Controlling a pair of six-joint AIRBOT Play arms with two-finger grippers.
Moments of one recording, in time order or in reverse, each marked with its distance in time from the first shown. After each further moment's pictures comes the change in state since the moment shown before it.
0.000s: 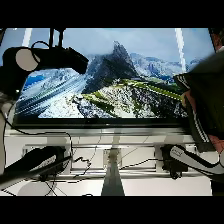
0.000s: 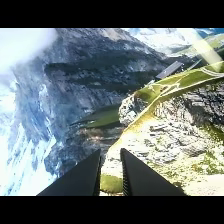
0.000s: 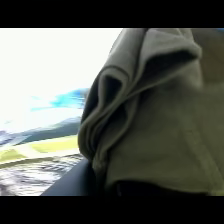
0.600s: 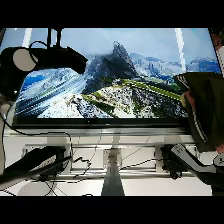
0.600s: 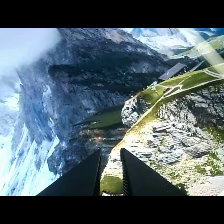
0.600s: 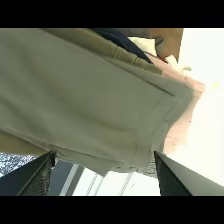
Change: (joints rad) left arm 0.003 0.008 0.000 0.006 -0.003 0.000; right arm -0.451 0.095 0.003 -0.131 0.245 0.047
